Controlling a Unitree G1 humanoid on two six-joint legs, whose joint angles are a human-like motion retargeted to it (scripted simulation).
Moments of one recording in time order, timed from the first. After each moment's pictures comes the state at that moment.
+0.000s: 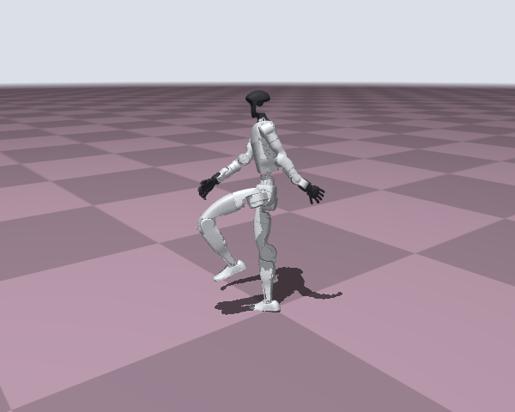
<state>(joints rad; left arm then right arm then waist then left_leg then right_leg) 0.37 0.06 0.14 1.70 0.20 0.36 -0.25 -0.60 -0.02 -0.04 1.02 -0.44 -0.02 0.19 0.40 -0.02 0.24 -1.00 0.43 0.40 1.71 -0.19 0.04 0.08 -0.03 -0.11 0.03 0.05 -0.16</state>
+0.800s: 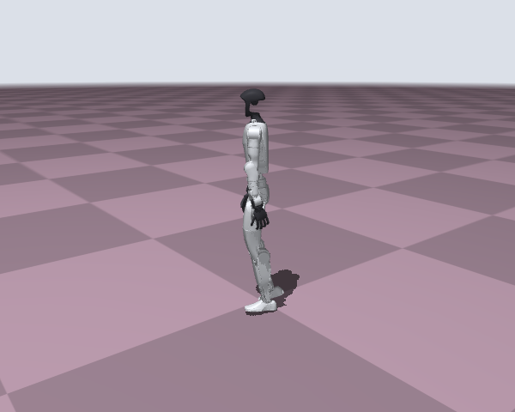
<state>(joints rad) -0.10 0.11 0.19 1.70 -0.25 0.19 -0.02 0.02 -0.10 -0.08 1.27 -0.80 -0.04 -0.05 0.04 0.02 0.03 0.04 0.01 0.41 0.05 -0.25 0.06 -0.11 -0.05 -0.28 0.42 0.13 -0.06</state>
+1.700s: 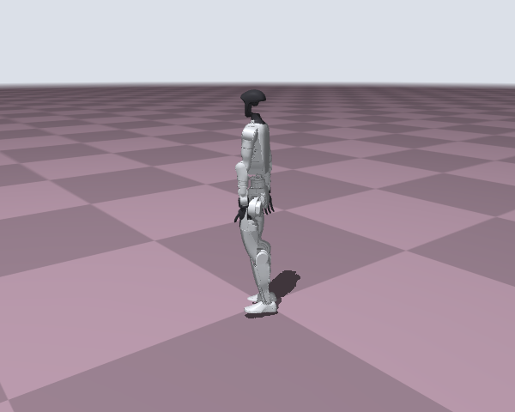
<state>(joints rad) -0.21 0.03 0.10 1.70 -0.25 0.10 -0.03 0.13 -0.14 -0.22 1.32 -0.73 0.03 0.11 -0.01 -0.04 0.01 0.08 -0.02 0.51 0.04 -0.27 0.03 -0.01 -0.07 -0.19 0.05 0.09 0.01</state>
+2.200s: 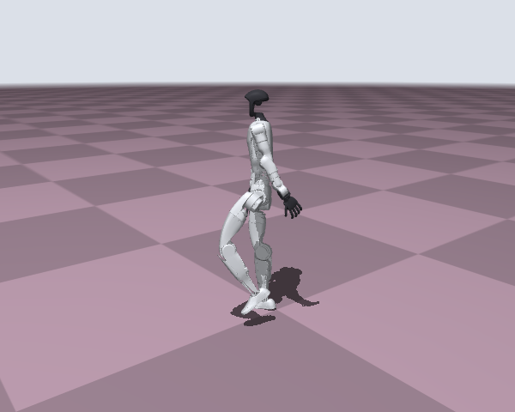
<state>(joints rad) 0.24 0.12 0.21 1.70 -0.10 0.23 -0.14 -0.17 -0.09 -0.04 1.46 -0.16 0.09 0.13 0.14 -0.06 0.16 -0.37 0.24 0.36 1.09 0.07 0.00 0.09 -0.08 -0.19 0.02 0.04 -0.11</state>
